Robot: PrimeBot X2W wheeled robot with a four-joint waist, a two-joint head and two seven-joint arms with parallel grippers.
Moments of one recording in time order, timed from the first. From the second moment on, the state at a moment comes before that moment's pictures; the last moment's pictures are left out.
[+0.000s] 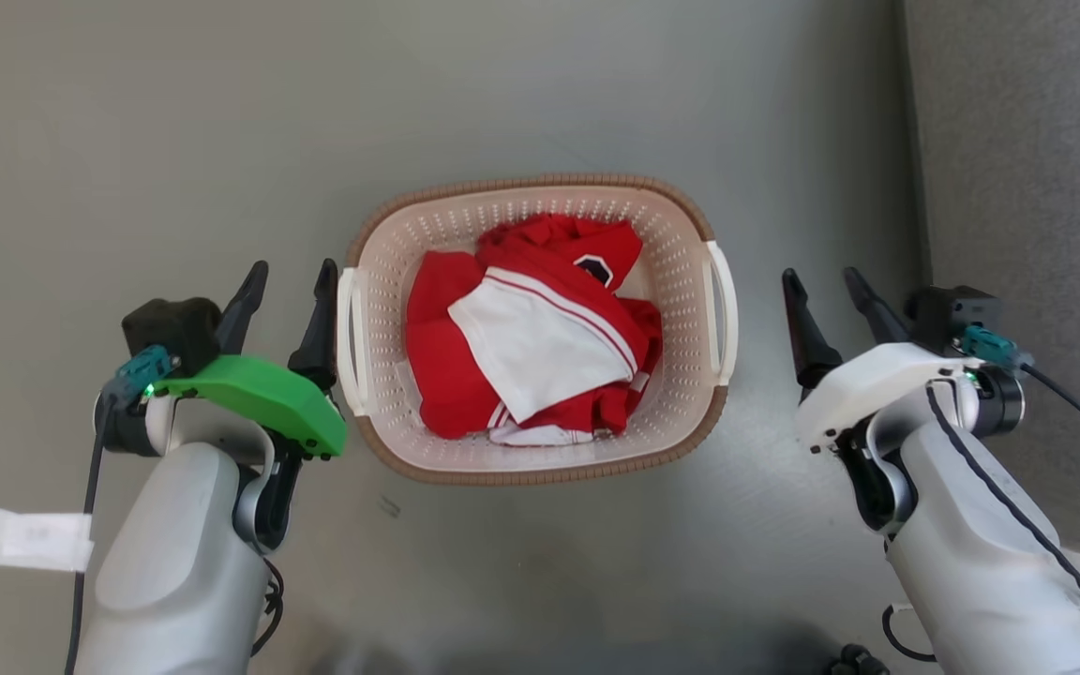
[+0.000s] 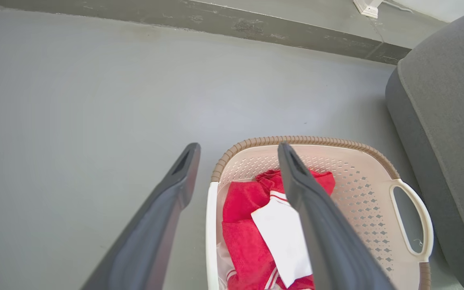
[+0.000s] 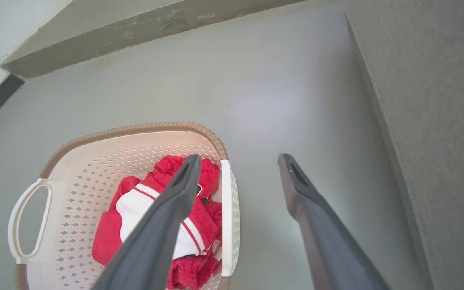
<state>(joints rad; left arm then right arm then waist) -0.50 0.05 -0.26 0.59 -0.46 -0.12 -0.22 -0.44 -0.09 0.27 0.67 0.39 0.03 -0.25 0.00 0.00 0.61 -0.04</state>
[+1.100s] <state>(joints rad) -0.78 0.05 -0.45 0.89 -0.63 -0.13 -0.09 -0.77 -0.06 0.38 0.99 0.46 0.09 -0.20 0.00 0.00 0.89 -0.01</state>
